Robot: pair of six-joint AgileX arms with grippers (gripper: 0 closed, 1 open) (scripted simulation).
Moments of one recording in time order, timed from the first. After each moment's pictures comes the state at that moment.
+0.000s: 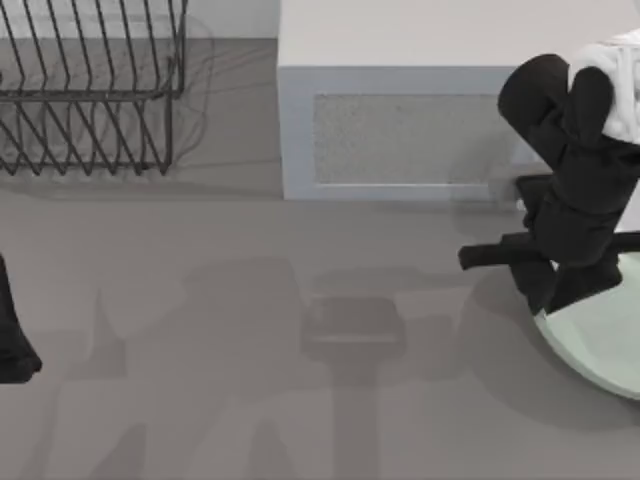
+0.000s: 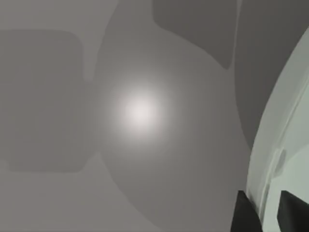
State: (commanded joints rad) left arm 0.00 0.00 0.00 0.00 0.00 0.00; right arm 0.40 1.90 1.34 -1.07 -0.04 0.29
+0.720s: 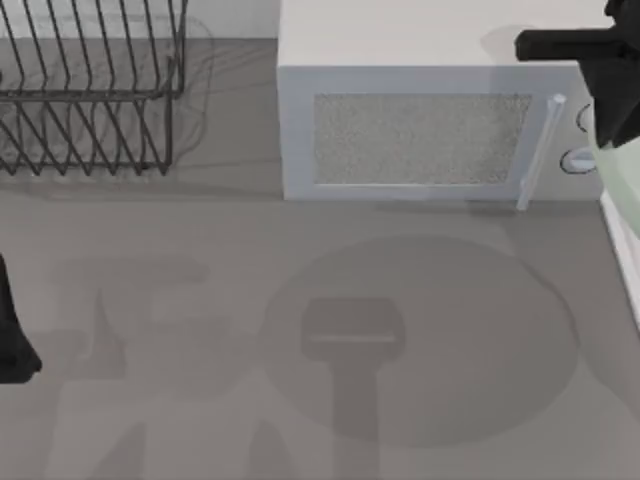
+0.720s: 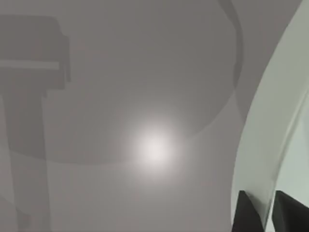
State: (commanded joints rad) left arm 0.00 0.00 0.00 0.00 0.00 0.00; right arm 0.35 1.93 2.14 -1.75 -0.01 0.33
